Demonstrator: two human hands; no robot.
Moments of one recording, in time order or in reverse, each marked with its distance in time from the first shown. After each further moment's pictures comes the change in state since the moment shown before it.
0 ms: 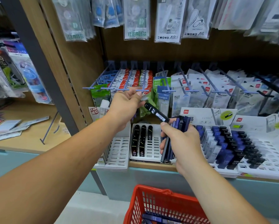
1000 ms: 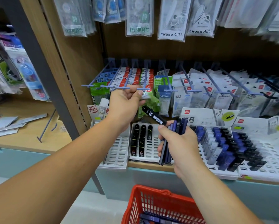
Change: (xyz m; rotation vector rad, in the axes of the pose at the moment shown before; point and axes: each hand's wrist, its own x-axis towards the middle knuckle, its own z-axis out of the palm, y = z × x) left_hand -0.011 0.001 0.005 -0.052 0.113 0.098; right_hand 0.005 0.011 0.004 -0.030 0.021 0.022
